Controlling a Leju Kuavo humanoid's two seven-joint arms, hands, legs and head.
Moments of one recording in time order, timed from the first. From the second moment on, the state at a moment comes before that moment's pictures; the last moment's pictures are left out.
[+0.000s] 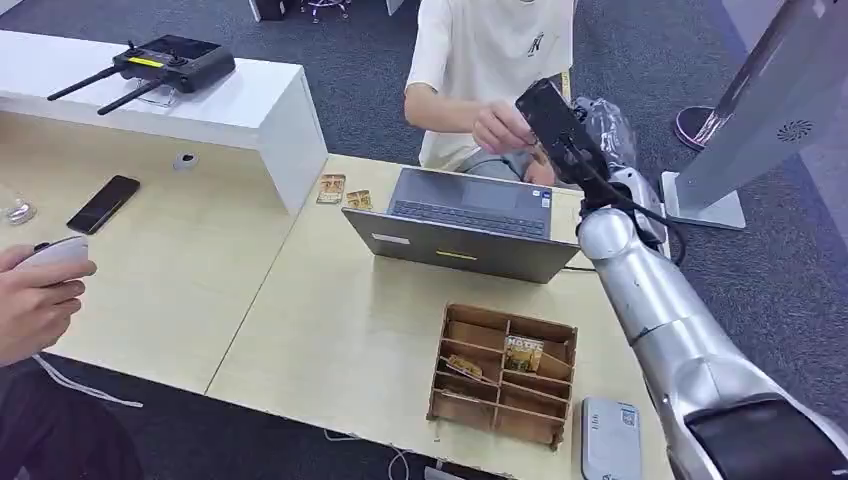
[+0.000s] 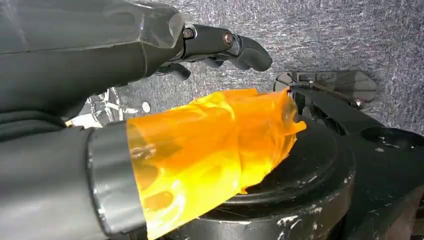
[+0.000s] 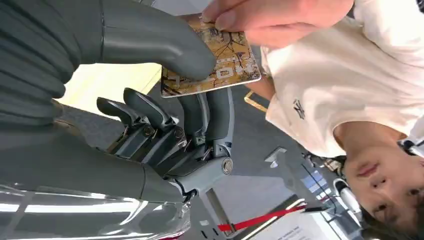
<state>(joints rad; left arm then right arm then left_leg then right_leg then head) 0.04 -0.07 -0.60 0.00 0.62 0.06 -0.24 -1.07 0.15 0.48 -0.49 0.49 -0.31 0.13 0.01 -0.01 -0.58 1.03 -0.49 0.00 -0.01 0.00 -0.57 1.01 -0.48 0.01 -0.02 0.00</state>
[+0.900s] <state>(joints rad) 0.03 -0.08 -0.60 0.00 0.65 0.06 -0.22 -1.08 0.16 0.48 -0.43 0.52 -0.28 0.10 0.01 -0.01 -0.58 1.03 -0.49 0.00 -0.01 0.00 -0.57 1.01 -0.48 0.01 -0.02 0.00</state>
